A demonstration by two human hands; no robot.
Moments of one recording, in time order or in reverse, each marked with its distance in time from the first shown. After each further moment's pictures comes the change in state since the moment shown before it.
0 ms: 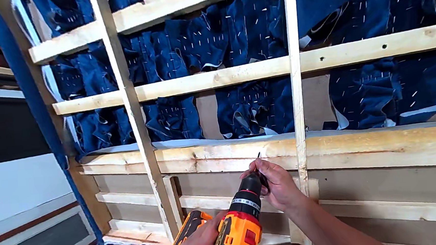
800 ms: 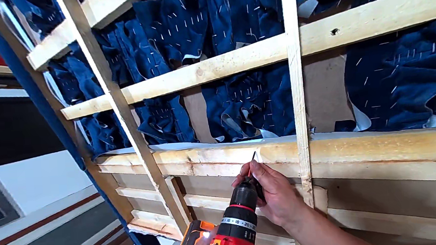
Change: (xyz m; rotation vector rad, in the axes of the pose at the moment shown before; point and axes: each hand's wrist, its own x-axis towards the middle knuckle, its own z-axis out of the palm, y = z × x) left_hand 0.016 0.037 0.011 0.059 -0.026 -0.103; right_hand 0.007 -0.013 0.000 0.158 -0.024 0.076
